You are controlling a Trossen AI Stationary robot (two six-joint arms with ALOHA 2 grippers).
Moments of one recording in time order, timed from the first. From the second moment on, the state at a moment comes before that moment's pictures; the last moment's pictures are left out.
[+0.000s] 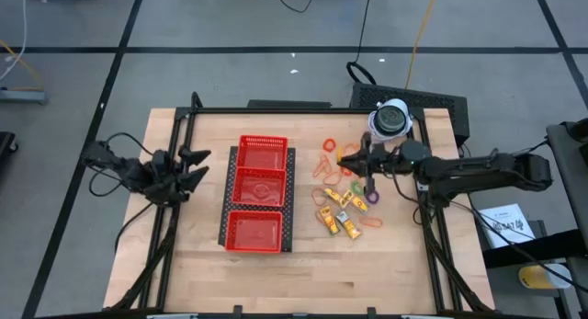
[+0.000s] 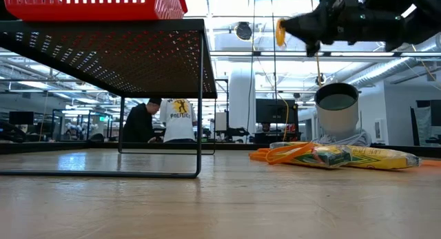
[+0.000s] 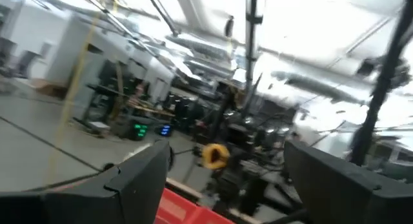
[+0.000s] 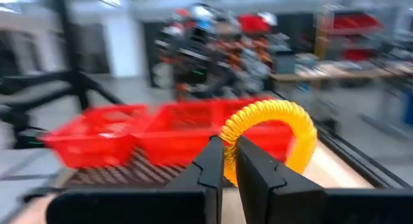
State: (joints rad) left arm -0.47 0.15 0.11 0.56 -0.71 -0.02; right arm -0.20 1.00 0.35 0.78 -0.24 0.07
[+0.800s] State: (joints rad) left arm -0.14 1.27 0.84 0.52 -0.43 0.18; right arm -0.11 1.37 0.58 1.14 -0.53 0.16
